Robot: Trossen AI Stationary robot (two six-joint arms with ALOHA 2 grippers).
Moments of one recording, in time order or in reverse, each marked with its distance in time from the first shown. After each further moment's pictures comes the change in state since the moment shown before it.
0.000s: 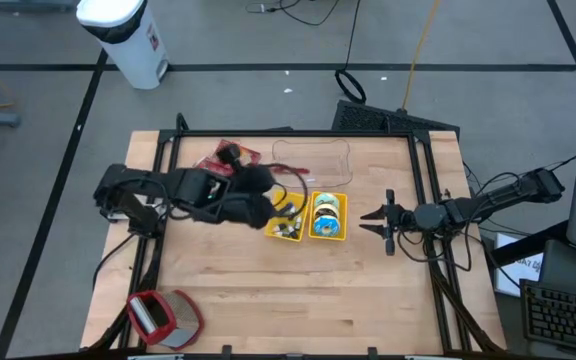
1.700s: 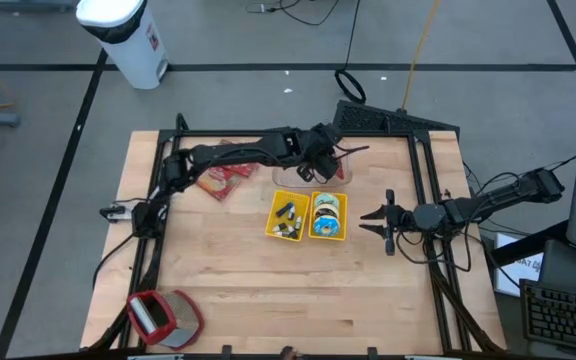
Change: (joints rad) left arm 0.507 0.479 -0.004 0.853 0.696 1.632; right arm 0.000 0.001 -0.001 -0.015 0.001 -0.020
